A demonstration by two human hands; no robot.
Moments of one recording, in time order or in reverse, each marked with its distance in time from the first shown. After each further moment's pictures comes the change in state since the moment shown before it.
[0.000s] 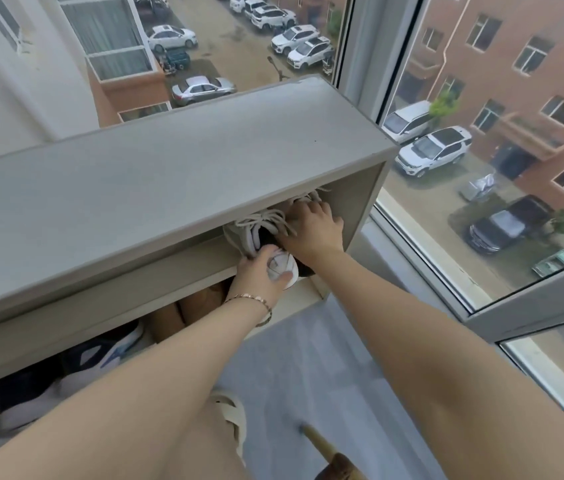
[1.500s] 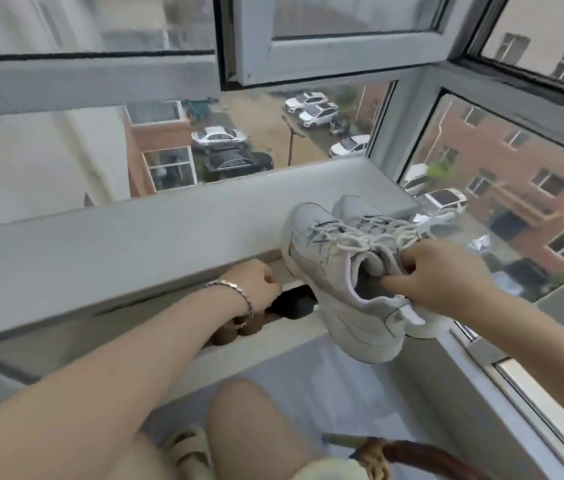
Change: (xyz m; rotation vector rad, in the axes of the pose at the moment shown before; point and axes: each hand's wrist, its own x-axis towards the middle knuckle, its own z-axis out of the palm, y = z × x) left_hand -0.146 0.009 -0.204 0.261 -0.154 0.048; right_hand -0.180 -0.109 -0.205 -0.261 0.031 -0.111
